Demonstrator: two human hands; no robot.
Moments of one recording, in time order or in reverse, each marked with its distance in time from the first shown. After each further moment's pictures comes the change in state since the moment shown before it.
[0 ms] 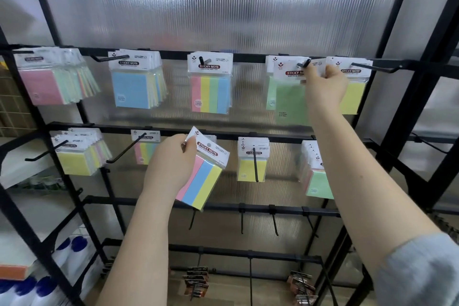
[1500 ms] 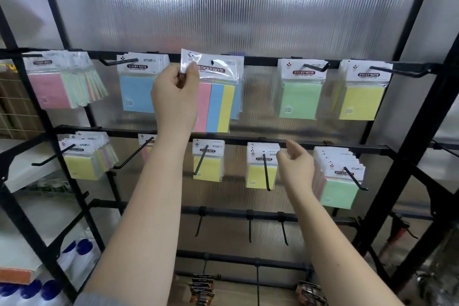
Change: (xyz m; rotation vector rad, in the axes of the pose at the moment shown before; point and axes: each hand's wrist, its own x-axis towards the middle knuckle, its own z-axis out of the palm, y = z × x) left_hand 0.080 0.036 -0.016 -0.550 0.413 0.261; right_hand -0.094 0.102 0.002 -0.272 -0.185 0.237
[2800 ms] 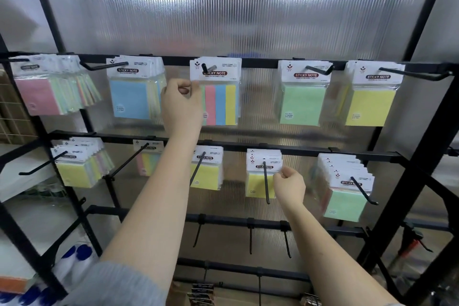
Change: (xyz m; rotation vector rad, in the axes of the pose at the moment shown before) left_hand 0.024 -0.050 0.046 0.237 0.099 -0.220; right_hand 0.040 0.066 0.026 -0.121 -0.065 0.226
